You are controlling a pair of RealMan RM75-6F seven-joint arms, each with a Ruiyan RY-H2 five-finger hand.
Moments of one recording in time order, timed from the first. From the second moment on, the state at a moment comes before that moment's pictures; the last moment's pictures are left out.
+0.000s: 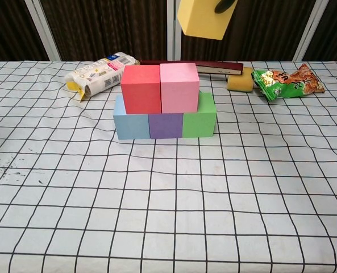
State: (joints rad) left arm -0.21 -1.35 0.01 -1.31 1.61 1.45 -0.34; right arm 1.17 -1.22 0.36 -1.75 -0.45 0.91 -0.68
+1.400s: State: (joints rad) left arm -0.21 -1.34 0.01 -1.28 1.59 1.45 -0.44; right arm 1.50 -1.51 0.38 -1.75 0.01 1.24 -1.00
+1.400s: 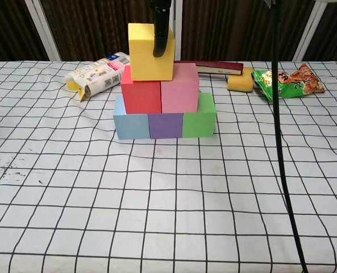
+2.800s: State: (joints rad) left arm -0.21 -1.34 0.01 -1.26 1.59 1.44 -0.48; right arm 1.51 -1.58 0.44 -1.71 0.05 1.31 -1.13
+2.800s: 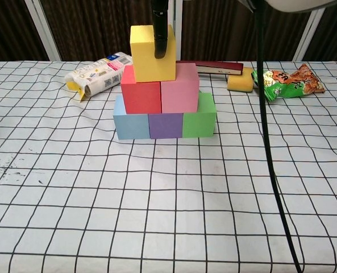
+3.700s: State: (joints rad) left arm -0.21 -1.33 0.02 -1.26 1.59 1.42 -0.52; right arm 1.50 -1.59 0.48 -1.71 0.06 1.33 -1.17
